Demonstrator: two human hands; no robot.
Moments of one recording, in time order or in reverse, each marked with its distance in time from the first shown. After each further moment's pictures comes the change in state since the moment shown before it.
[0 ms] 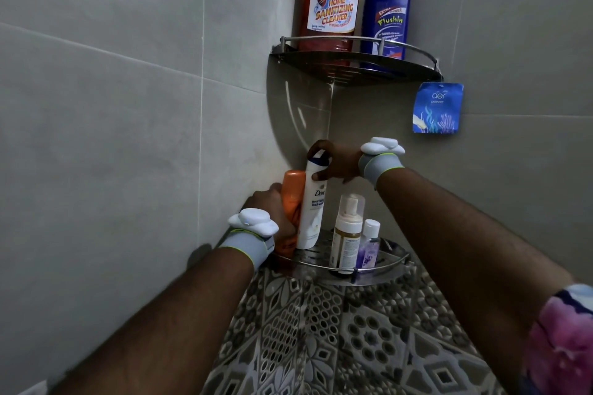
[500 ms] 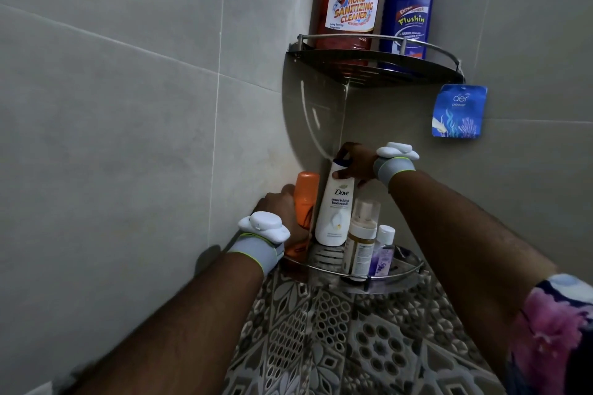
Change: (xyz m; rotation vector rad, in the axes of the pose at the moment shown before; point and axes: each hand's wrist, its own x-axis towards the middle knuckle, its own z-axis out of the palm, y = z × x) left_hand 0.000 -0.006 0.004 -0.021 0.020 0.061; right_hand 0.030 0.025 0.006 0.063 0.068 0.183
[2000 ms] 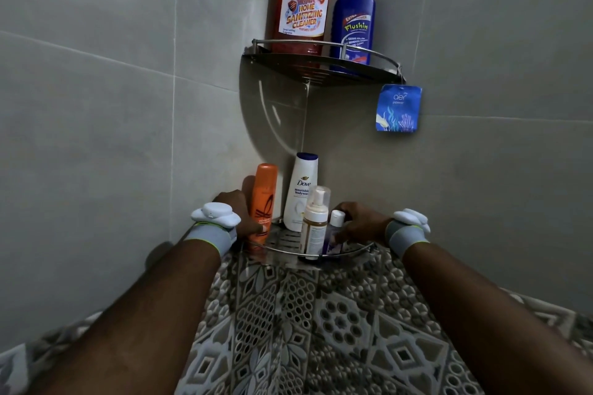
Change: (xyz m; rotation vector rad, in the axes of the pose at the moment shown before) left_hand -0.021 0.008 -0.014 0.091 -0.139 -0.105; right_hand -0.116 0.102 0.029 0.224 -0.187 0.038
